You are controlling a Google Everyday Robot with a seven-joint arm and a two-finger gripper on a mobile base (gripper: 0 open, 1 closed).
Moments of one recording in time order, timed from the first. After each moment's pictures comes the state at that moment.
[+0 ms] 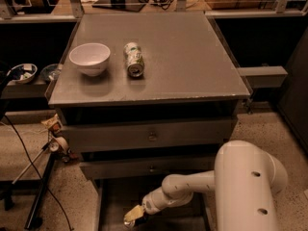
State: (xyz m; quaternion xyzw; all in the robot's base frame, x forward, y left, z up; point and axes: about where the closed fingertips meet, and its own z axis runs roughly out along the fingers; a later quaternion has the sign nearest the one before) arm 0.458 0.075 0.243 -0.29 0.88 0.37 0.08
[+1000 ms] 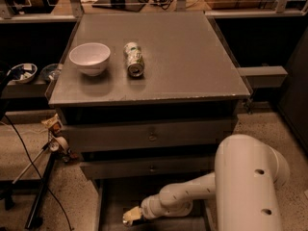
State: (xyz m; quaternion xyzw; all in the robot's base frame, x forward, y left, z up) arm 0.460 0.074 0.250 -0.22 0.91 0.32 0.13
